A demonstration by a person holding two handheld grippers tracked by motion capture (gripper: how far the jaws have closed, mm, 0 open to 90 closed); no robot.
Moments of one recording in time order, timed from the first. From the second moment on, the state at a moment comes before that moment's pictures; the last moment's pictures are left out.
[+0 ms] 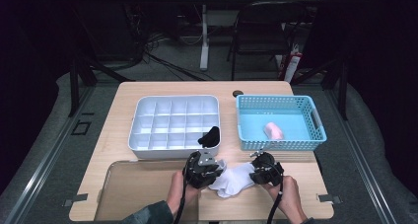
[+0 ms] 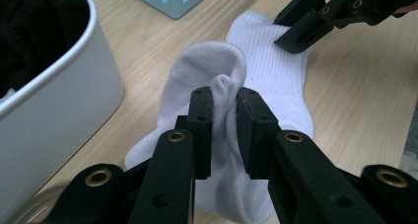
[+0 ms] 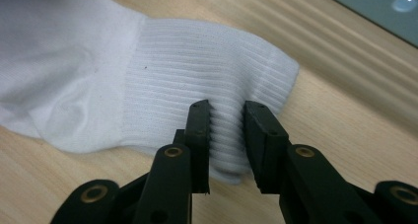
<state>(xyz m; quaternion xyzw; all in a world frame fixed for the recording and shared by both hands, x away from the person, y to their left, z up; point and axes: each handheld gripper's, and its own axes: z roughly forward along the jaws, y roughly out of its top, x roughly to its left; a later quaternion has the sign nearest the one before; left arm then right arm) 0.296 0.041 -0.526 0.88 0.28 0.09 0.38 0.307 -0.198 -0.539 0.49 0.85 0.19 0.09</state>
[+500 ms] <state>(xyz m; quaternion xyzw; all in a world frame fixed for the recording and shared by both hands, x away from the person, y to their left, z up) 0.295 0.055 -0.529 0.87 0.29 0.09 0.38 0.305 -0.217 -0.532 0.50 0.84 0.19 0.11</state>
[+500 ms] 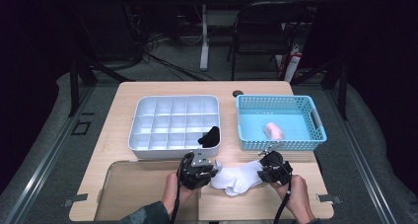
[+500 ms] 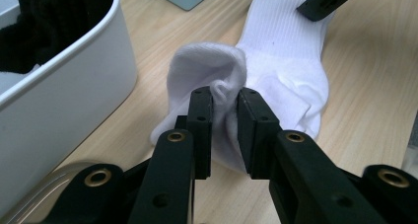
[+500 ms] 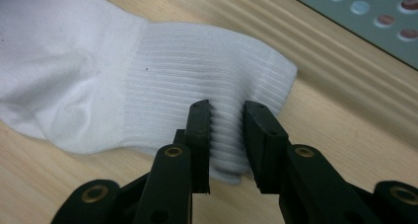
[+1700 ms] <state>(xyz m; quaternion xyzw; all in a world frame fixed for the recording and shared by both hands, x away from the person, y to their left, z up) 0.302 0.081 -0.530 0.89 0.30 0.08 0.33 0.312 -0.255 -0.530 0.52 0.83 0.17 0.12</state>
